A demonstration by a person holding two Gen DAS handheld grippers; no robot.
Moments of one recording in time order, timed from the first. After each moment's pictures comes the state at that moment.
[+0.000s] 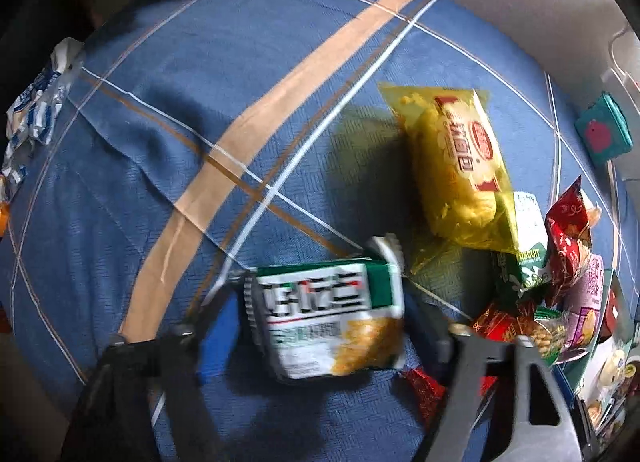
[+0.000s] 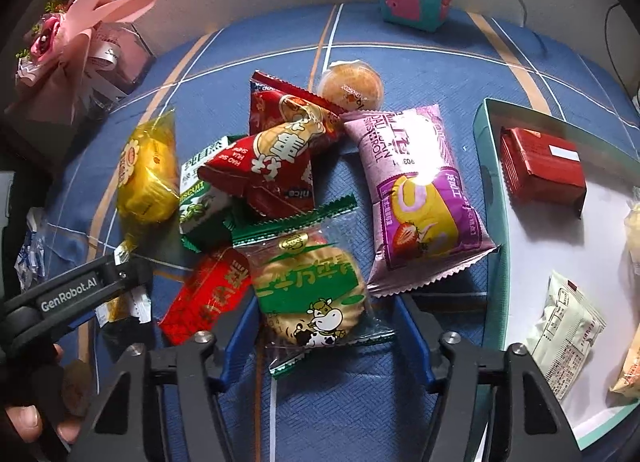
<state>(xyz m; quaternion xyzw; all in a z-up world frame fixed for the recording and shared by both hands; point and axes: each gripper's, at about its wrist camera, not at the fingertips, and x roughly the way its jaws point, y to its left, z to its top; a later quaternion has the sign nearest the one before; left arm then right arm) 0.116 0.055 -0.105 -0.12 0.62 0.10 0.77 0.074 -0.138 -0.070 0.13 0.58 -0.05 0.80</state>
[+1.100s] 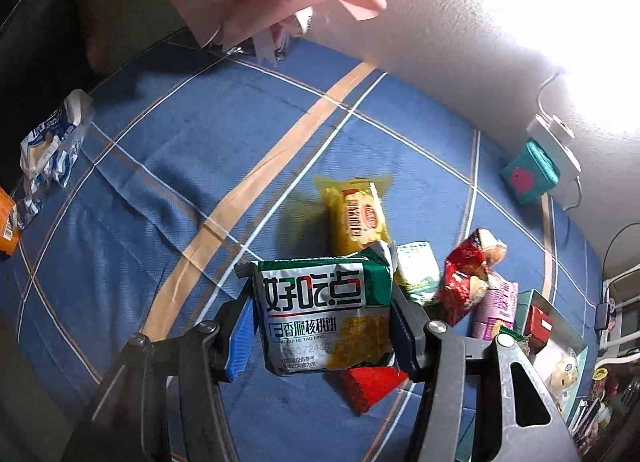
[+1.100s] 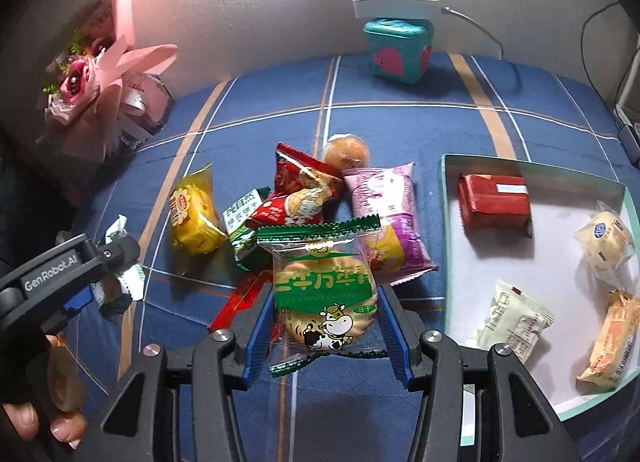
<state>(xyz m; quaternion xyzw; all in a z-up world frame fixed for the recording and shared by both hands) 0.090 0.045 -0.005 -0.15 0.53 0.05 0.83 0.052 -0.156 0.000 0.15 0.54 -0.06 0.83</state>
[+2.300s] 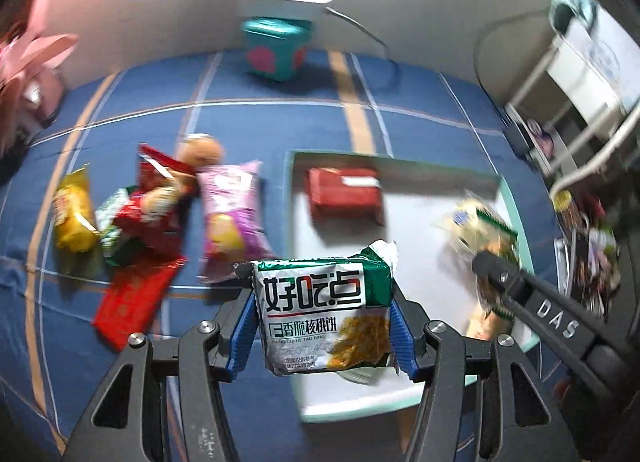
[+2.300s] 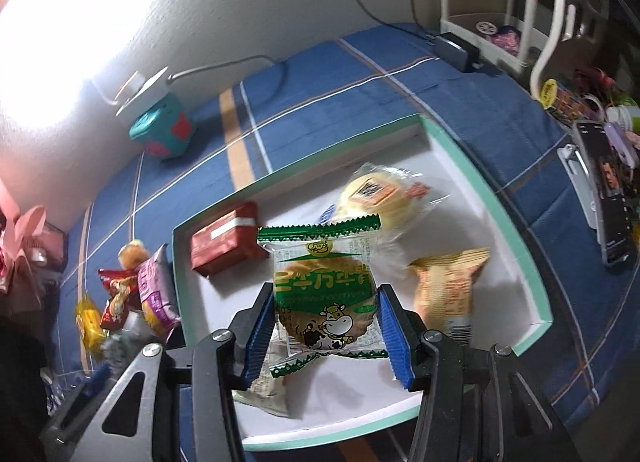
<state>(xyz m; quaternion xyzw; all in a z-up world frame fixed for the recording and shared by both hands) 0.041 -0.201 -0.008 0.03 0.55 -0.20 0.81 -0.042 -0.349 0.021 0.28 0.49 -0.27 0.78</state>
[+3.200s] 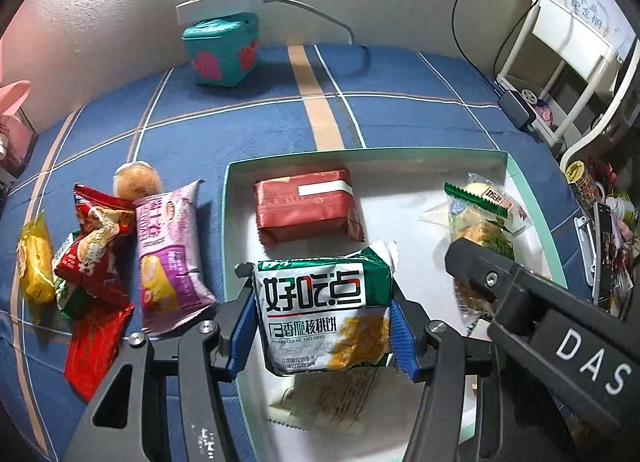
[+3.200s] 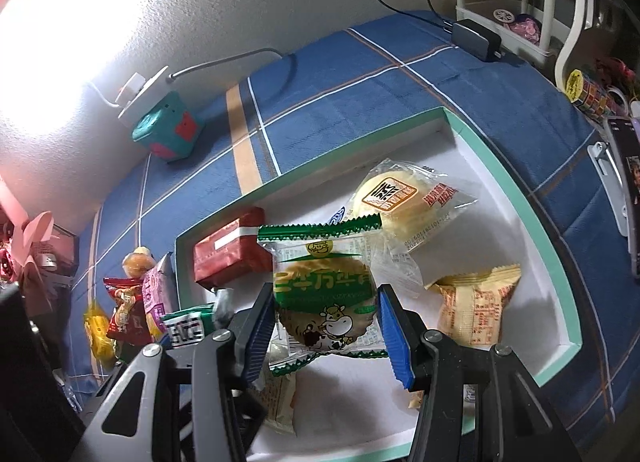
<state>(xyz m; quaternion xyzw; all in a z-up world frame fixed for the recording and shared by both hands) 0.053 -0.251 -0.046 0.09 0.52 -0.23 0.82 -0.025 -0.363 -0.001 0.30 0.49 -0.23 0.78</state>
